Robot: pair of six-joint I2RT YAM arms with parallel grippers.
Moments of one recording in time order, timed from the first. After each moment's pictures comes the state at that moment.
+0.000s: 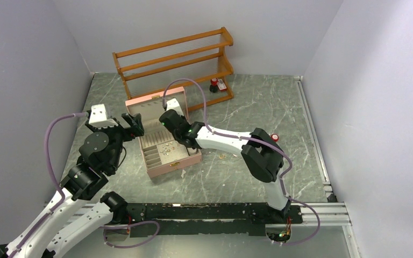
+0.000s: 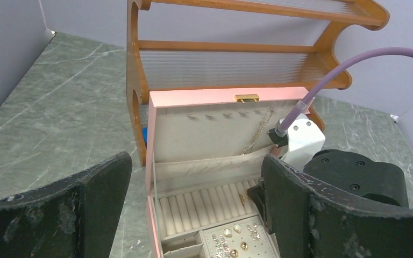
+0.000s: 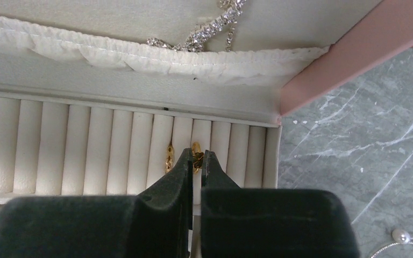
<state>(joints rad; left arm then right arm) -0.65 0.56 0.77 -0.26 -0.66 -0.32 1.01 2.01 1.49 -0.26 0.52 0.27</state>
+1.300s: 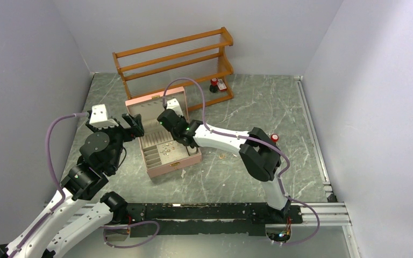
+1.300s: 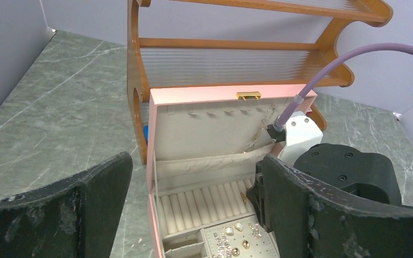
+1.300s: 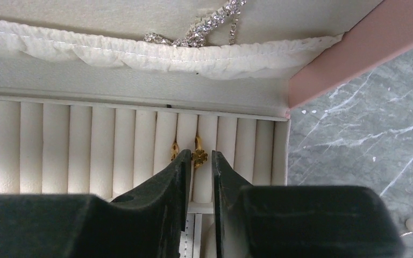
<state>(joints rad) -0.65 0.56 0.76 -0.27 -0.66 -0.33 1.01 2.04 1.56 -0.35 0.51 0.34</state>
